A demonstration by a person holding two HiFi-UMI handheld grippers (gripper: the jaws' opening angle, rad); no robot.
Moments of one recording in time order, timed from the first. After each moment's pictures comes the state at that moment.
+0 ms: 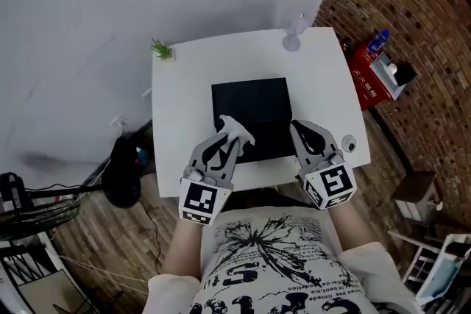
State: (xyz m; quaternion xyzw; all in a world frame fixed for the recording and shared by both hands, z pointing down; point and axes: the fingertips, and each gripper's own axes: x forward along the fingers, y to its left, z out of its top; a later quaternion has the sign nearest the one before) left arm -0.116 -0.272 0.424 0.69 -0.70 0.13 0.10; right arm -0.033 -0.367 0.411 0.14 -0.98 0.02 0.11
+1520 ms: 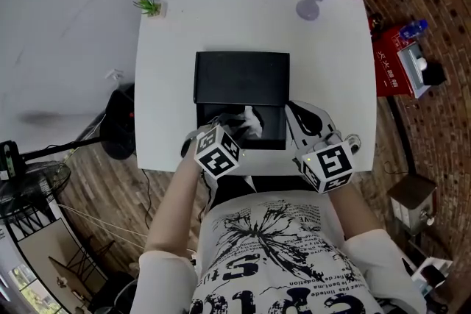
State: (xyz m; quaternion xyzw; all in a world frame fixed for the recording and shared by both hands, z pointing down) left arm -0.084 -0.353 0.650 0.71 -0.49 0.39 0.31; right arm -0.062 -0.453 0.524 0.04 -0.98 0.09 0.19
